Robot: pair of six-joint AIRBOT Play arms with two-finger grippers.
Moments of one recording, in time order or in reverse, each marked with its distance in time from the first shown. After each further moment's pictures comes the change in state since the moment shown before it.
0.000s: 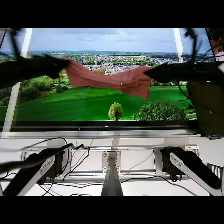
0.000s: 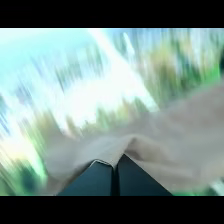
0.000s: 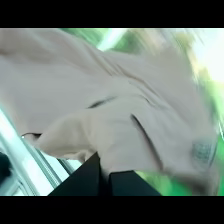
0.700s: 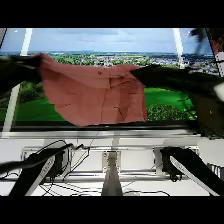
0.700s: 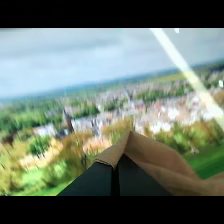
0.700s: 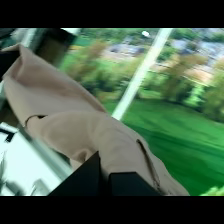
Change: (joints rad) left arm -0.040 0.072 -0.084 0.403 0.150 -0.289; right arm 0.304 0.073 -0.155 -0.112 -0.415 0.437
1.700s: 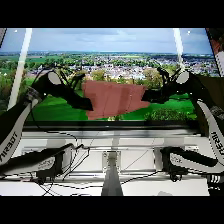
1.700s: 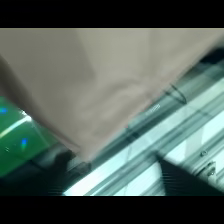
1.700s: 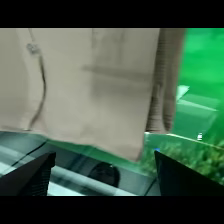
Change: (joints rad) left arm -0.232 -0.611 -0.079 -0.104 -0.426 -0.079; right arm -0.286 -0.439 -0.090 -0.418 0.320 -0.006
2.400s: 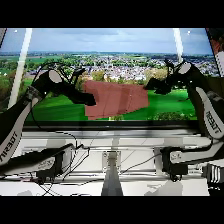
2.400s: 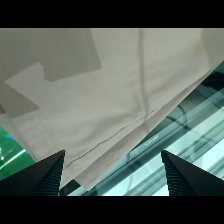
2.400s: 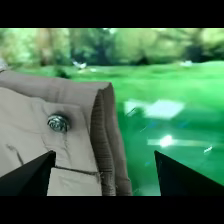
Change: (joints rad) left arm 0.006 -0.001 0.049 -0.008 0.082 -0.011; right arm -0.127 -0.262 0.213 0.072 -0.026 -0.001
